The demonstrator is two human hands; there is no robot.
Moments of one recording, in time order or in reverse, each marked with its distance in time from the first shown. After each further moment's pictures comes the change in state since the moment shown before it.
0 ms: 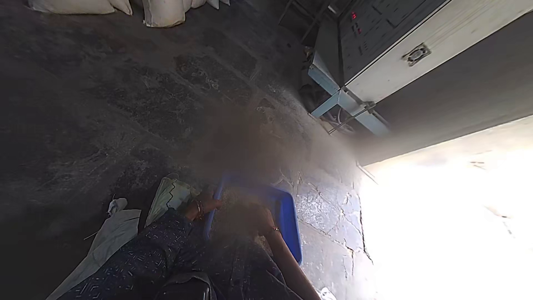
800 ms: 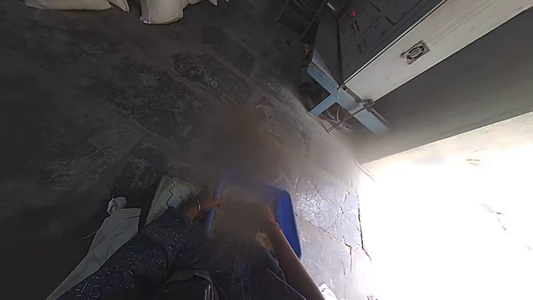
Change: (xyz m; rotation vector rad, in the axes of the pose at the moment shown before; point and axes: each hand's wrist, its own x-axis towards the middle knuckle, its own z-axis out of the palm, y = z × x) left_hand -0.003 0.003 0.000 0.001 -0.010 -0.021; right_hand 0.012 0.009 0.002 -0.036 -0.089 0.026
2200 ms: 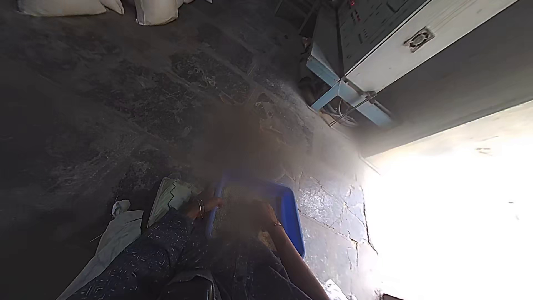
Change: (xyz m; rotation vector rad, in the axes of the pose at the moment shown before) left_hand 0.007 -0.005 0.004 -0.055 0.017 0.023; right_hand -0.005 -0.002 0.000 0.040 0.045 -0.007
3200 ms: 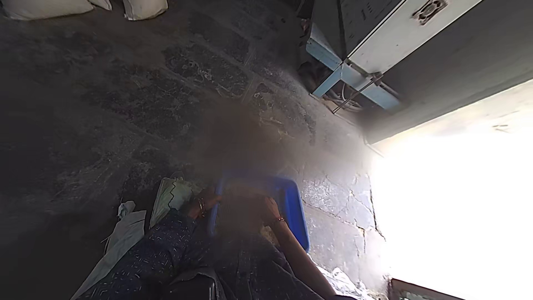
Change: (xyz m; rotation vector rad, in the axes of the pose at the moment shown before) left_hand 0.008 -0.005 0.003 -0.065 0.001 -0.004; right_hand -0.009 -0.002 -0.001 0.054 0.104 -0.072
